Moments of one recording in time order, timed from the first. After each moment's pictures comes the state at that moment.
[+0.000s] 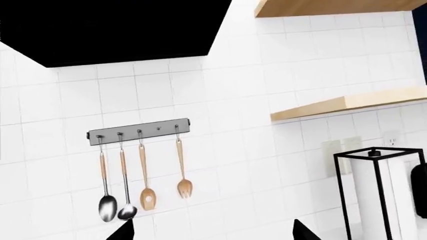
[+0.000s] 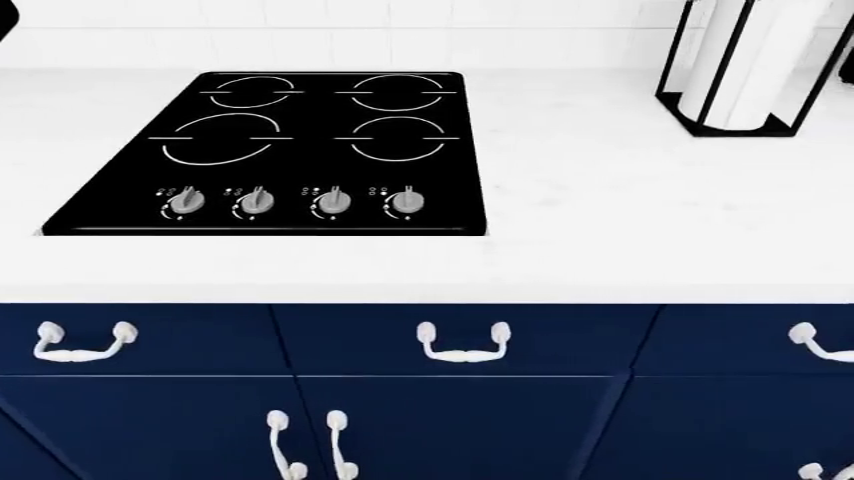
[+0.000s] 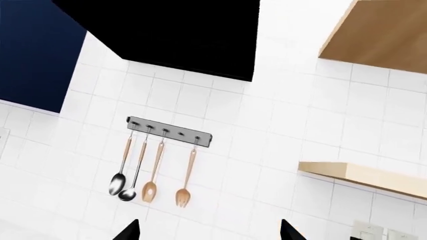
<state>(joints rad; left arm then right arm) -1.91 -0.66 0.74 0.34 -1.78 -0.80 -1.06 1.88 0.73 -0.71 -0.37 1.61 0.85 0.89</state>
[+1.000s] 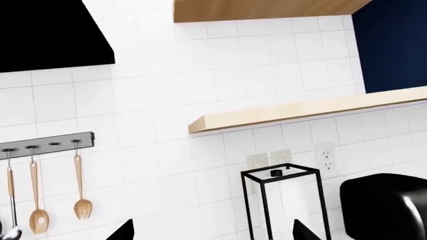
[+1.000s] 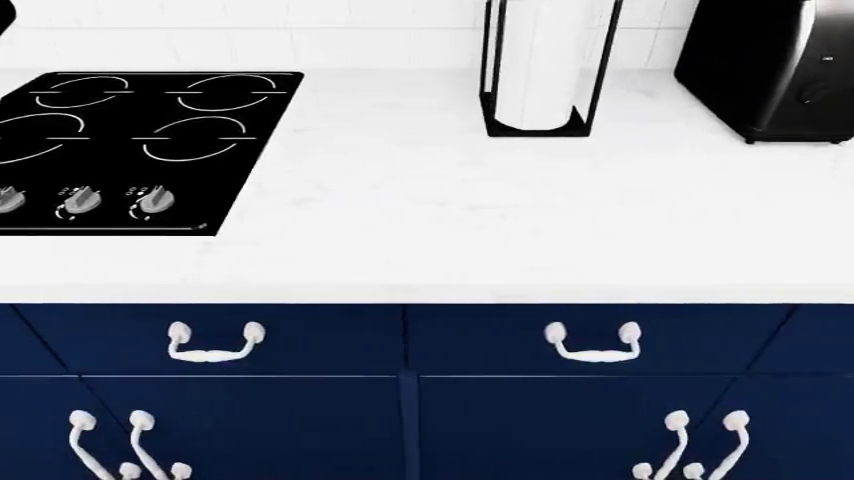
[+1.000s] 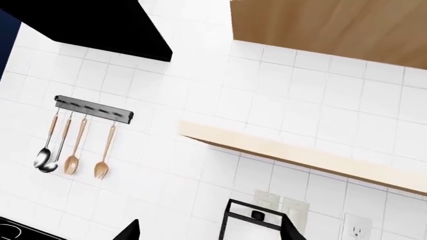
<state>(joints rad) -1.91 -0.66 0.74 0.34 -1.78 -0.81 -1.06 1.87 0.73 -0.71 -0.36 1.61 0.86 0.89</state>
